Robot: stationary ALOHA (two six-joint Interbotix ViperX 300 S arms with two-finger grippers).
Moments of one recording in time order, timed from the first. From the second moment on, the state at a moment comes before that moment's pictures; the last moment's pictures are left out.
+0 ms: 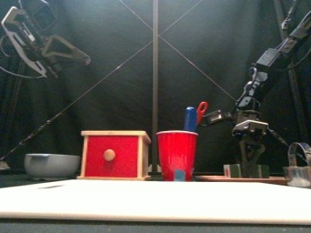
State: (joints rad) left arm 0.00 -0.72 1.21 -0.06 -0.40 0.00; right arm -0.66 -0.07 0.83 0.29 0.54 -0.67
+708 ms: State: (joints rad) left arm 0.00 -0.72 1.23 -0.06 -0.40 0.00; right arm -0.50 -0.29 0.77 0.07 0.67 0.18
